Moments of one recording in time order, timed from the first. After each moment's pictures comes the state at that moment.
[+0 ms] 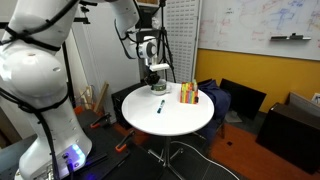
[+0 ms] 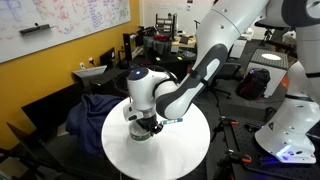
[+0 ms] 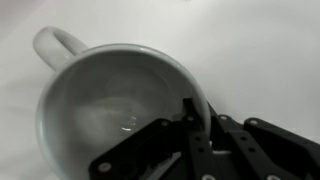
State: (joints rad) arm 0.02 0.58 0.15 -1.96 -0.25 2.42 -0.99
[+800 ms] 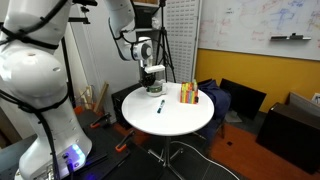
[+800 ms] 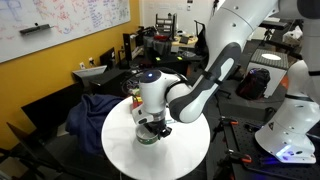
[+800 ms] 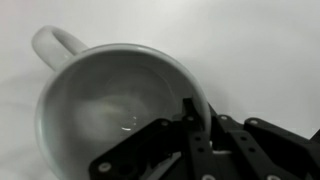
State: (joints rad) arm 0.02 0.50 0.16 -2.11 -0.25 2.50 -0.99
